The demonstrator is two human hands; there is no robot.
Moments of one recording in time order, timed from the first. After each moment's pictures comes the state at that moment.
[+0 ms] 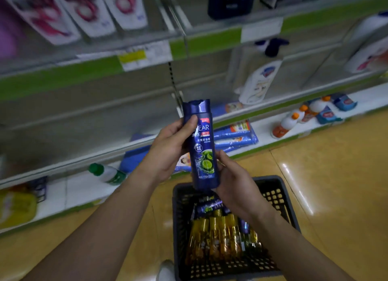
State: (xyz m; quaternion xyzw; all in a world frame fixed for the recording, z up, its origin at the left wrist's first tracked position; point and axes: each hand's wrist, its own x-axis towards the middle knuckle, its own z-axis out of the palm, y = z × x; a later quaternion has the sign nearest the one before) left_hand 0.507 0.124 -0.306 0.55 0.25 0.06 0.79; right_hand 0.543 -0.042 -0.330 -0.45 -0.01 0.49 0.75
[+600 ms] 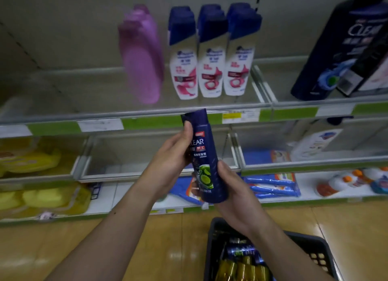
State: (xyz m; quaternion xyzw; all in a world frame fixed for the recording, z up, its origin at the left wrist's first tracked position) left_hand 0.405 0.226 -0.191 0.56 0.27 0.20 0.76; right_hand 0.483 0.092 -0.238 -0.41 -0.14 0.54 0.72
